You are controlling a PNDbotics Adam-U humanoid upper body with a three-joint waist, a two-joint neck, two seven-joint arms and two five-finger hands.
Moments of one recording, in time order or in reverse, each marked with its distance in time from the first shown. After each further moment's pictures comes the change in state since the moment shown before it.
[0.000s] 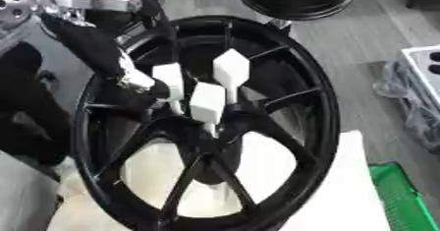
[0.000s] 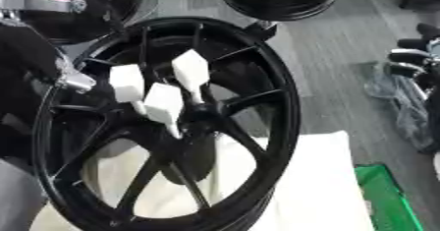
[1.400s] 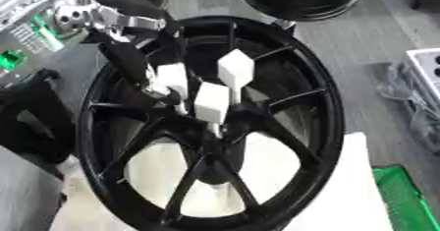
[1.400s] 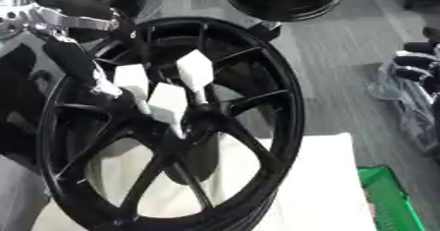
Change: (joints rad) left arm -0.037 -0.099 -0.072 0.142 -0.106 -0.035 -0.026; right arm -0.001 0.000 0.007 0.000 0.000 0.005 0.010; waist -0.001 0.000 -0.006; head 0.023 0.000
